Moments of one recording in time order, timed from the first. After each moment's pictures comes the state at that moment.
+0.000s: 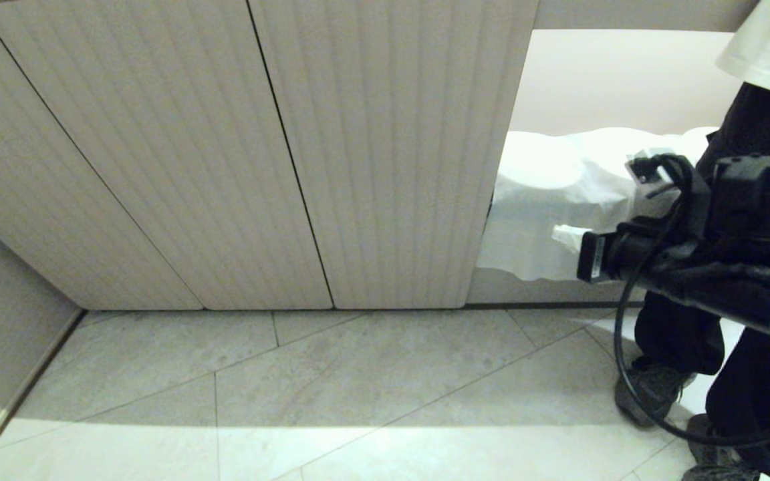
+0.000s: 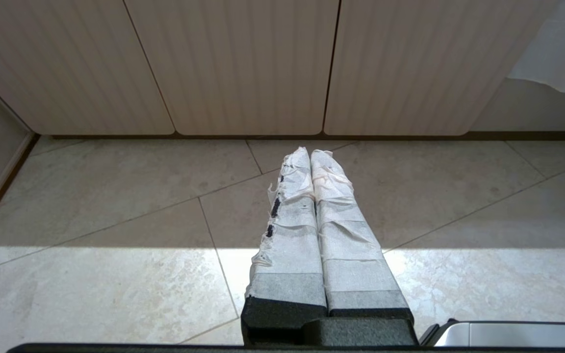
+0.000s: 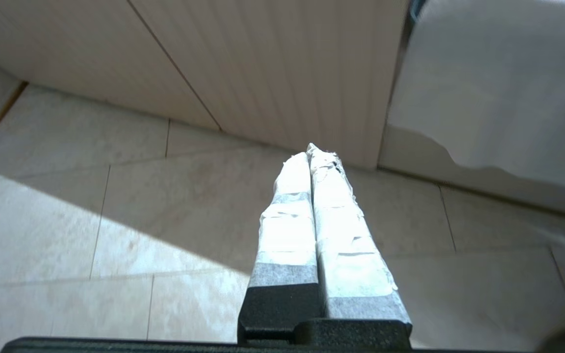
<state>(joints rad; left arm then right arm) 0.00 0.00 0.00 0.00 -0.01 -0.02 0.38 1.54 -0.81 -0.56 0.02 0.08</state>
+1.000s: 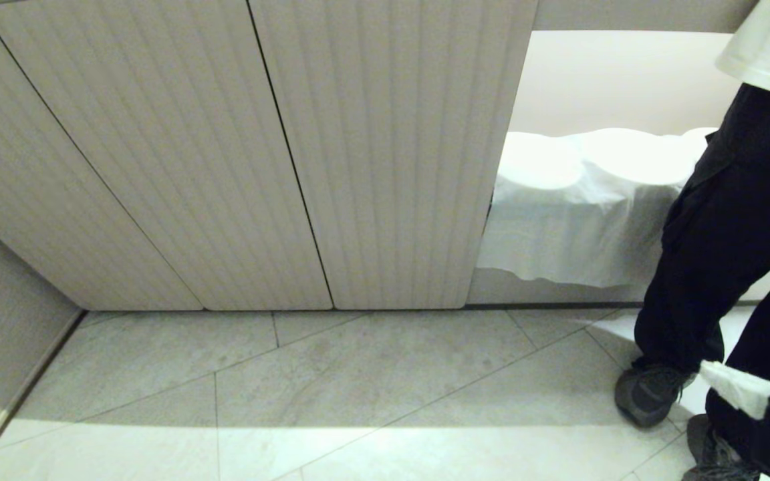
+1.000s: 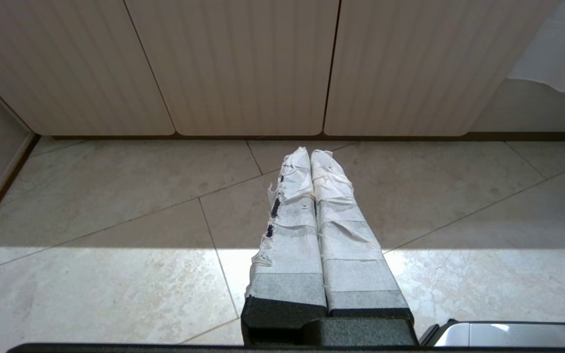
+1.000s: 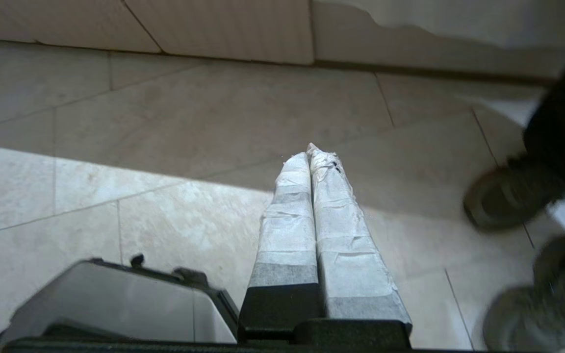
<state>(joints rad) 0.00 0.00 0.00 0.00 -0.01 -0.02 0.20 0.97 -0.22 -0.47 0.02 0.08</state>
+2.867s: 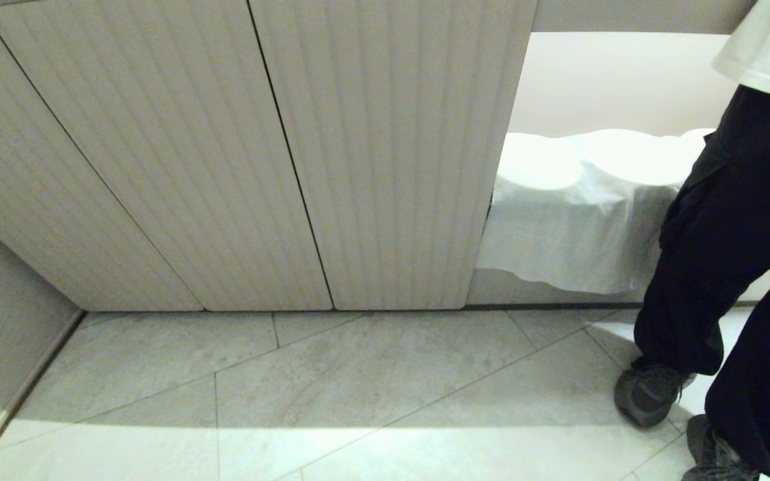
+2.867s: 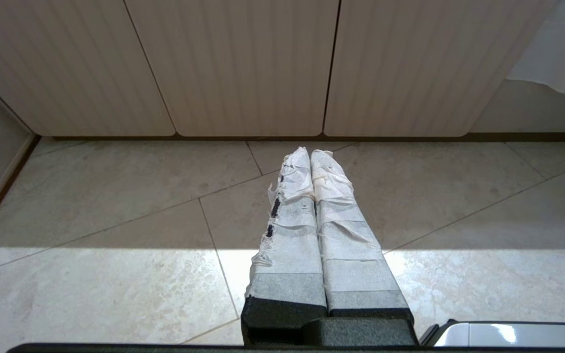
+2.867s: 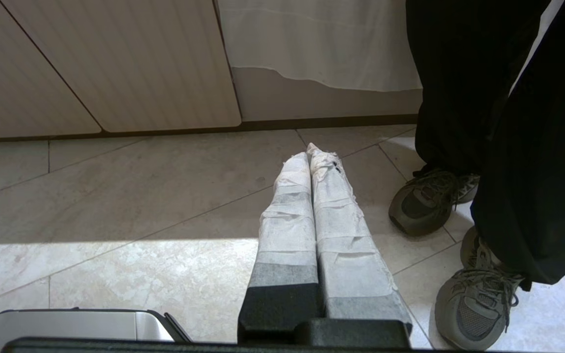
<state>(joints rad) 0.00 0.00 0.00 0.00 -0.01 -0.02 0.01 0.00 0.00 0.00 -0.01 0.05</state>
